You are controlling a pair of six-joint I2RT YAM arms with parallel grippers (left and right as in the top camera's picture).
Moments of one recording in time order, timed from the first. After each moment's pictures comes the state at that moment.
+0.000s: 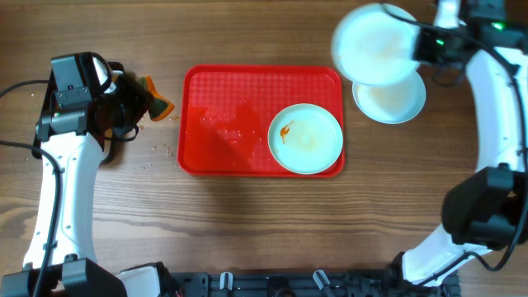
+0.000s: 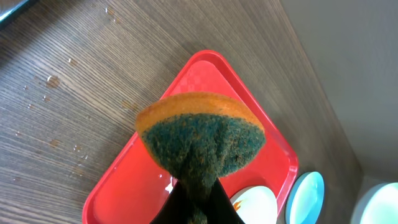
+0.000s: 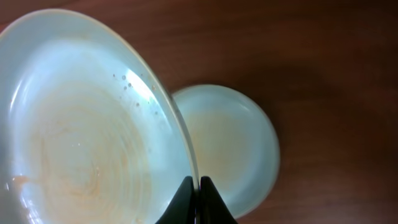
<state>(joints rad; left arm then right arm) 0.18 1.44 1.19 -0.70 0.35 -0.70 -0.20 1.86 1.75 -0.93 -0.12 0.08</state>
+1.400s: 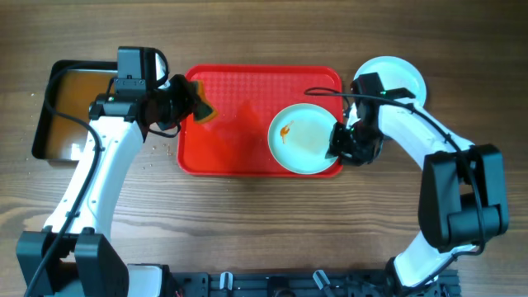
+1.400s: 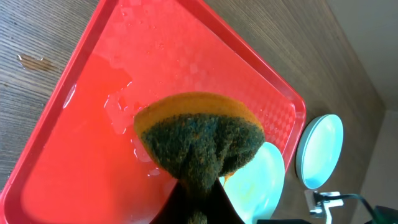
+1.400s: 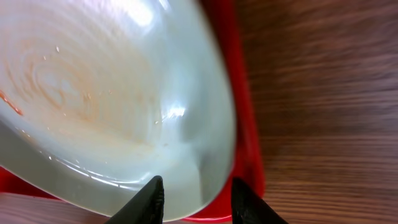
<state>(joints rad) -0.07 1.54 1.19 -0.65 0.35 -0.70 0.18 1.85 1.13 -0.89 -0.34 0.47</state>
